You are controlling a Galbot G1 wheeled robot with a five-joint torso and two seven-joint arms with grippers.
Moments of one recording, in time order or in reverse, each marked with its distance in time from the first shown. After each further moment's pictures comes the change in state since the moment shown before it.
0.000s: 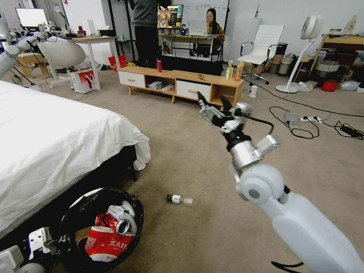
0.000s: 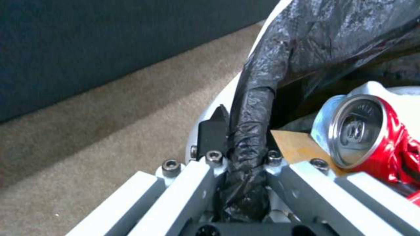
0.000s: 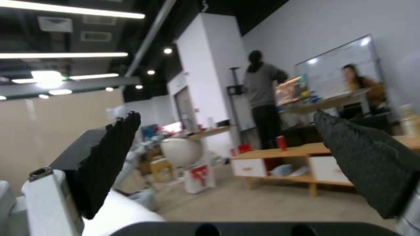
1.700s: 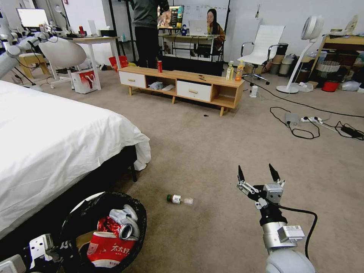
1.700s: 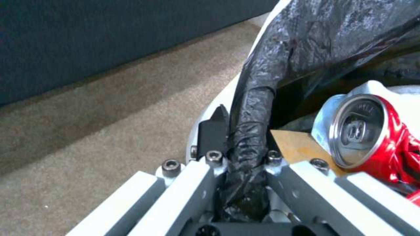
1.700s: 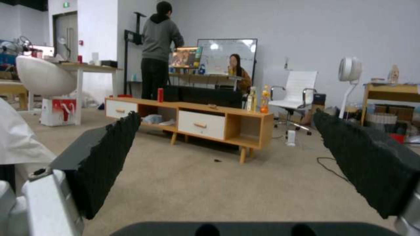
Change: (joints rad) left arm 0.016 -0.083 0.027 -0.040 0.075 0.000 0.026; right arm -0.736 0.087 0.315 0.069 -0.675 0.060 0.062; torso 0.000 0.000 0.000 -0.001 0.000
